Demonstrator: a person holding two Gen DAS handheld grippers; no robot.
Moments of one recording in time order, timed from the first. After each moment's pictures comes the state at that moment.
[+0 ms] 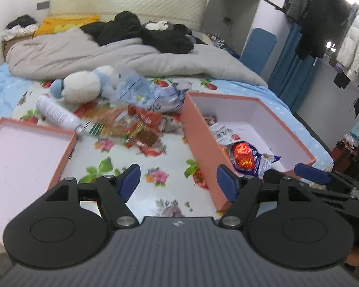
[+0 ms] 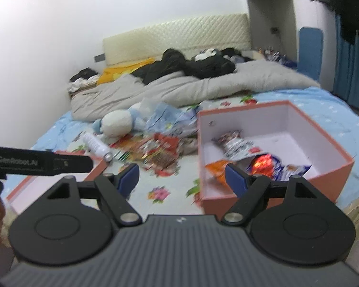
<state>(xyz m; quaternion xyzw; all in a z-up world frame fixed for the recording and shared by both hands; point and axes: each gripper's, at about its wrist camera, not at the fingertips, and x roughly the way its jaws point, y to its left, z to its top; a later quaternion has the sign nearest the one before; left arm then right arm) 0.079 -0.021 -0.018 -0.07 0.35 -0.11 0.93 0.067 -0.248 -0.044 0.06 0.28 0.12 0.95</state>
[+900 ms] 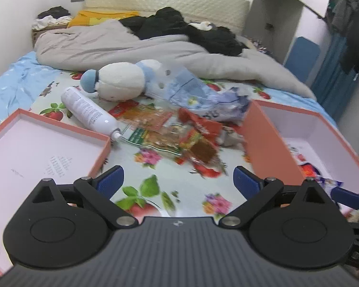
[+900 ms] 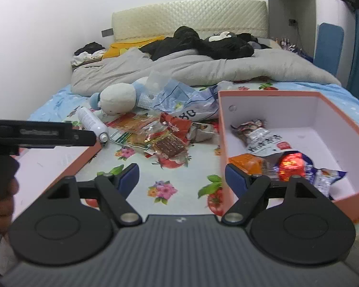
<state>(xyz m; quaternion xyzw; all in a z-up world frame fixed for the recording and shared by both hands) 0.198 0.034 -0.097 -0.08 0.35 -0.01 0.93 0.146 -0.199 -0.095 0.02 0.31 0.13 0.94</state>
